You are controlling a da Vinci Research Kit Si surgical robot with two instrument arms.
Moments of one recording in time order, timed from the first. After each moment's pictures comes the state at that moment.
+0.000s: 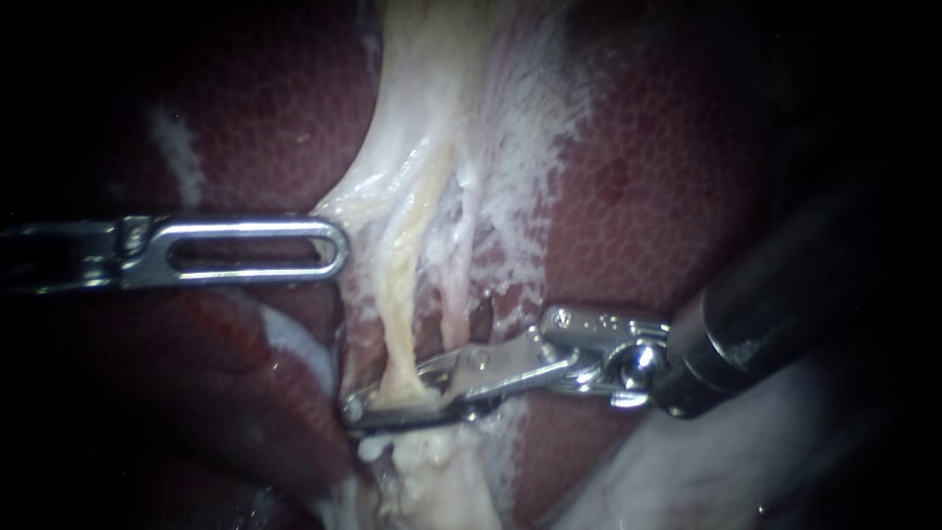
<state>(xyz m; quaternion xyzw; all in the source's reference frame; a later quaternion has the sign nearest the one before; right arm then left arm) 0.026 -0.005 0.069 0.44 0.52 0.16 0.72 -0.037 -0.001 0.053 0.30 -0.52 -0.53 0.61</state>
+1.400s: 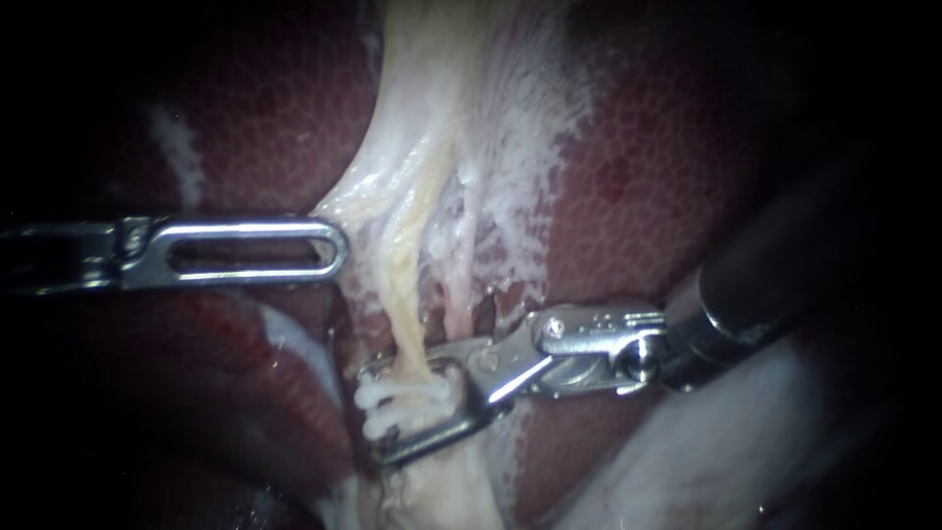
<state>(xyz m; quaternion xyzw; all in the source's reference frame) 0.026 -0.004 0.068 0.33 0.58 0.06 0.74 -0.037 -0.001 0.053 0.30 -0.52 -0.53 0.61</state>
